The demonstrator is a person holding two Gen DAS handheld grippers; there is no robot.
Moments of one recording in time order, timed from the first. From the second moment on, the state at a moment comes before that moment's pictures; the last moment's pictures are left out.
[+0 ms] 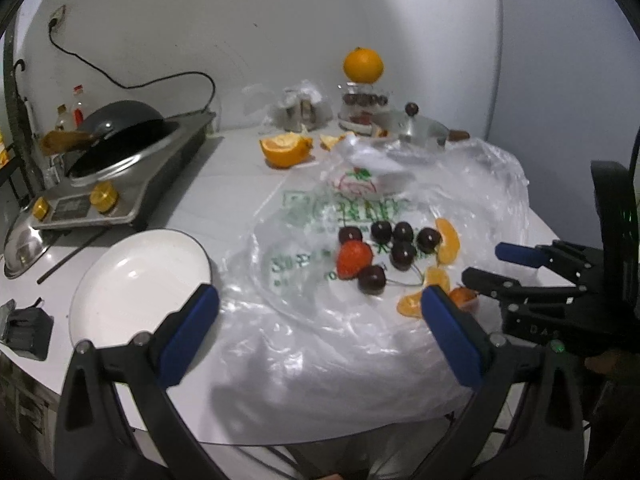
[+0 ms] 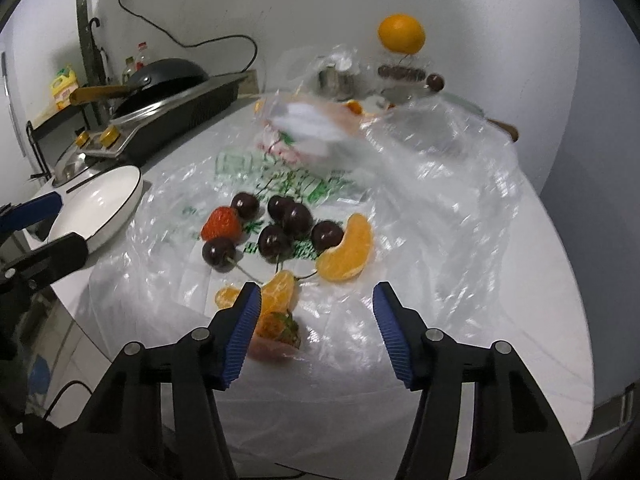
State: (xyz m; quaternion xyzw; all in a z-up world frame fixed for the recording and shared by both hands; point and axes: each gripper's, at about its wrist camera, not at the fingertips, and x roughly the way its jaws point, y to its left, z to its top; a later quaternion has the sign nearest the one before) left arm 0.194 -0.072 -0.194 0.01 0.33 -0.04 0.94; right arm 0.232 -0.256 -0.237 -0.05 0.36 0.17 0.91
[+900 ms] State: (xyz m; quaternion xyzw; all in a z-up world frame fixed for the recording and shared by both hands) left arm 0.213 -0.099 -0.225 0.04 0.38 -0.05 0.92; right arm 0.231 -0.251 -0.266 -0.03 0.40 0.24 0.88
